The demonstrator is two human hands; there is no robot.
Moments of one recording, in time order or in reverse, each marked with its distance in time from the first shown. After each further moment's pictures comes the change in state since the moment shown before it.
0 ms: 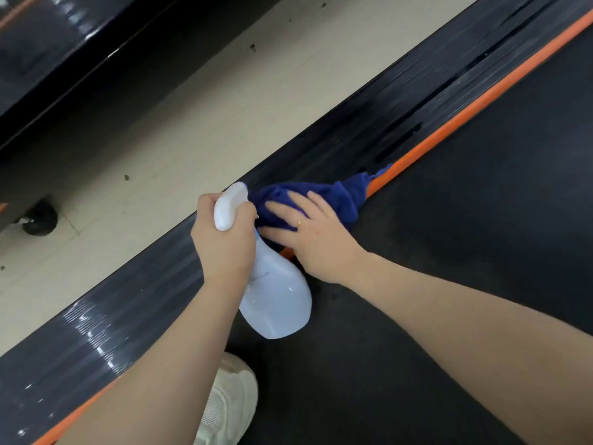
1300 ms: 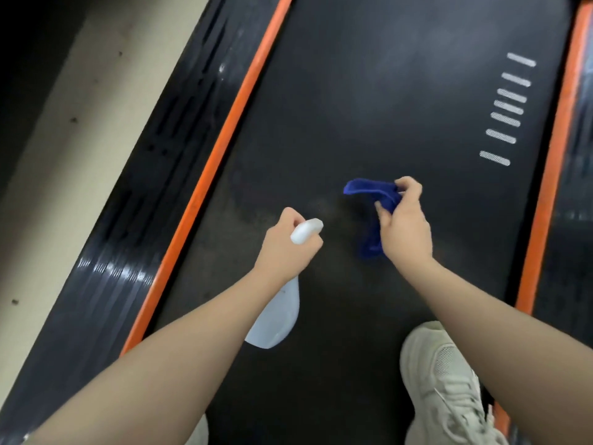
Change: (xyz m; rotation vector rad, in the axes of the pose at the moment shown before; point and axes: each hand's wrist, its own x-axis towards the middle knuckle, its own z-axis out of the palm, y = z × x) left_hand -0.158 0.001 0.141 0.587 -1.068 0.271; right_hand -0.271 0.036 -0.100 0.426 0.535 1.625
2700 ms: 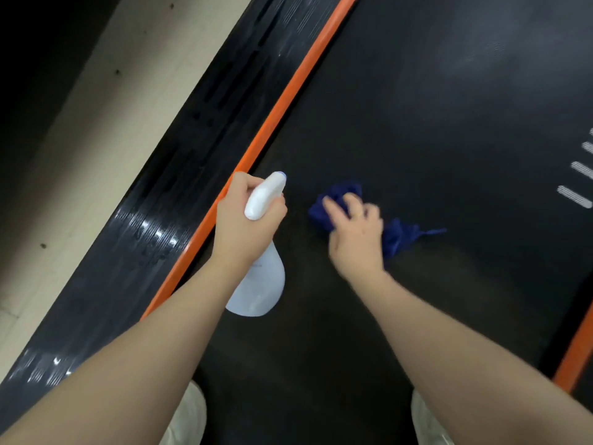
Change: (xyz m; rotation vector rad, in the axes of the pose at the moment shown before) left_hand 0.009 -0.009 -0.074 -0.156 0.487 0.107; right_hand 0.000 -0.021 0.113 -0.390 -0.030 -0.733
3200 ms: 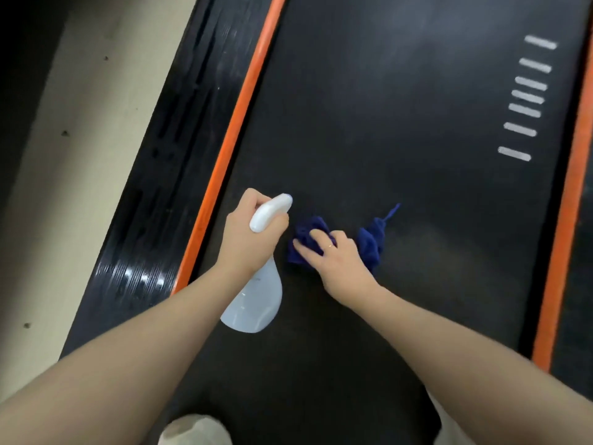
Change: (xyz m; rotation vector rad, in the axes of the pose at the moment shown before) left_hand 0.018 0.014 0.020 0.091 -0.360 0.036; right_hand -0.034 0.007 -0.004 -0.110 -0.189 -0.127
